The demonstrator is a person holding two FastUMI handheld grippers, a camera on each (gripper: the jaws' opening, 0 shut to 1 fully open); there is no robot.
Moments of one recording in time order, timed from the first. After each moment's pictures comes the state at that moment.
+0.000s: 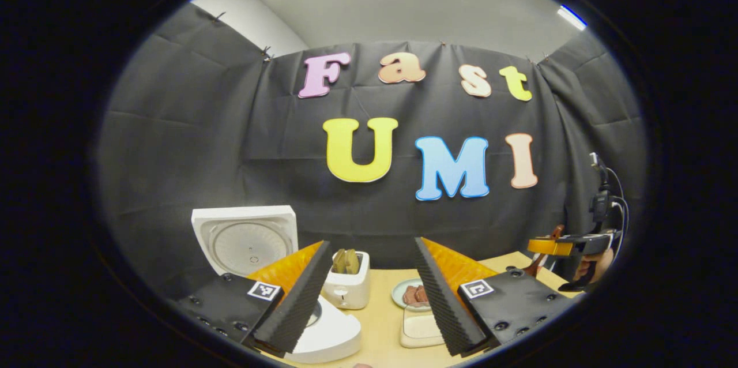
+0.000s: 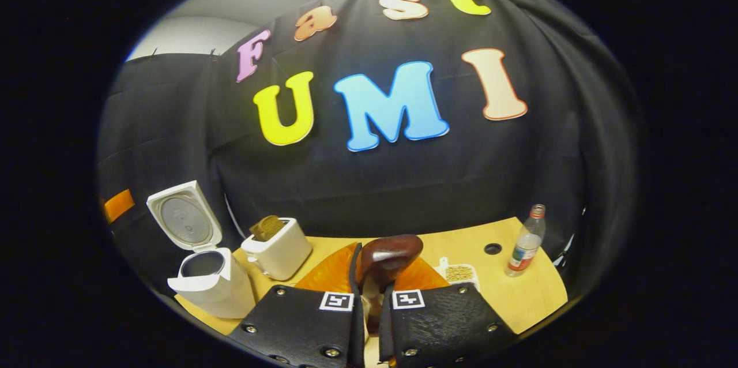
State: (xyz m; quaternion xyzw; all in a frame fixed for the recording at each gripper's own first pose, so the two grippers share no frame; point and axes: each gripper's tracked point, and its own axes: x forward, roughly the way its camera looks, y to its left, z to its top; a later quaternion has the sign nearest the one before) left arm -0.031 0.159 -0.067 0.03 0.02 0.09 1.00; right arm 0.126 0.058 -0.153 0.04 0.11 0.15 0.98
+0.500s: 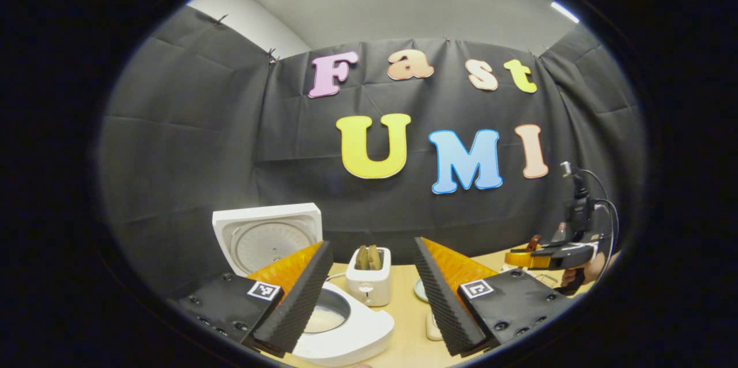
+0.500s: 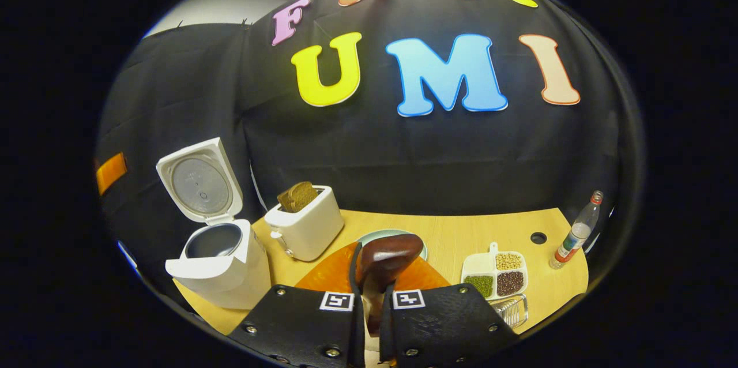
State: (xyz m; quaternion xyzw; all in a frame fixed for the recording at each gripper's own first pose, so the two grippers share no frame) left arm -0.047 0.200 -0.079 0.06 0.03 0.10 0.99; right arm 0.145 0.141 -0.233 -0.01 0.18 0.20 0.96
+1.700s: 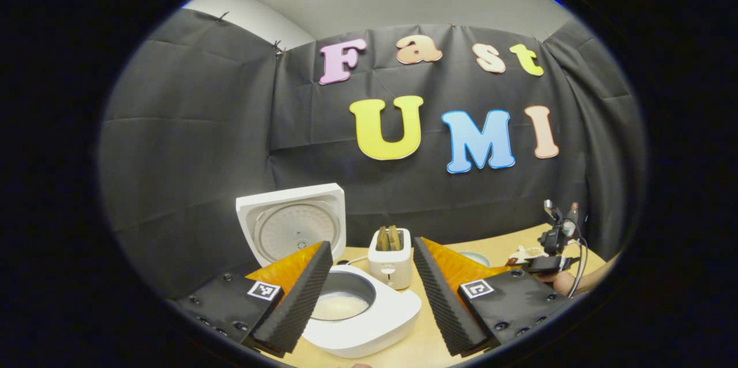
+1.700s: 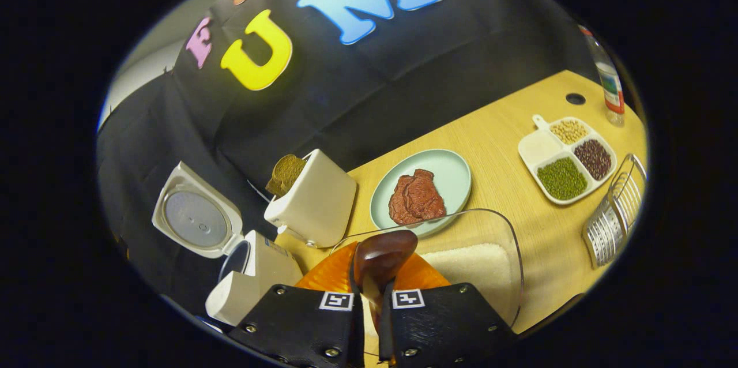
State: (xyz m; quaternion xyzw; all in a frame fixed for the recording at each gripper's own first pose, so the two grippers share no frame) left arm -0.073 0.232 -0.107 0.08 0.07 0.13 0.99; right arm 0.159 0.183 -0.342 0.27 0.29 0.17 0.90
